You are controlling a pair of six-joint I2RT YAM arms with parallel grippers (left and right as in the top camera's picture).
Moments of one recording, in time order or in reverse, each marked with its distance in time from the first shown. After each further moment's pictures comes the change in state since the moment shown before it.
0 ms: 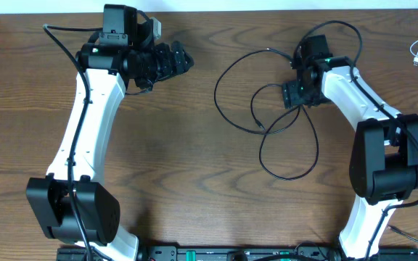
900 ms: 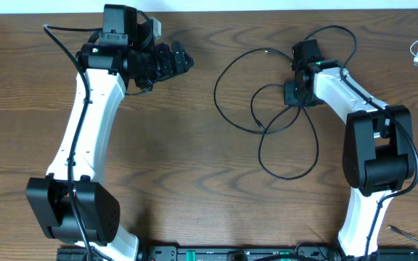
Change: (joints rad) left arm 0.000 0.000 0.000 -0.002 0.000 0.000; right arm 0.017 0.078 -0.001 0.076 0.048 0.154
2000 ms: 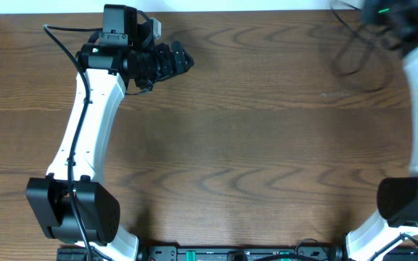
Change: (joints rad) left arm 0.000 0.000 0.000 0.000 0.000 0.000; right arm -0.296 -0.272 0.599 -0.154 -0.034 -0.087
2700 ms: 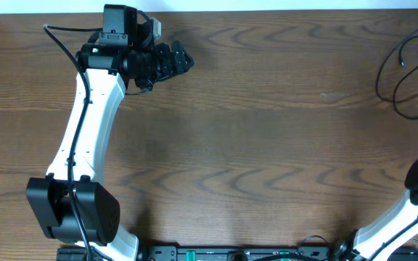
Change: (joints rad) left arm 0.000 0.000 0.000 0.000 0.000 0.000; right arm -0.377 0.198 0.021 0.164 -0.026 -0.020
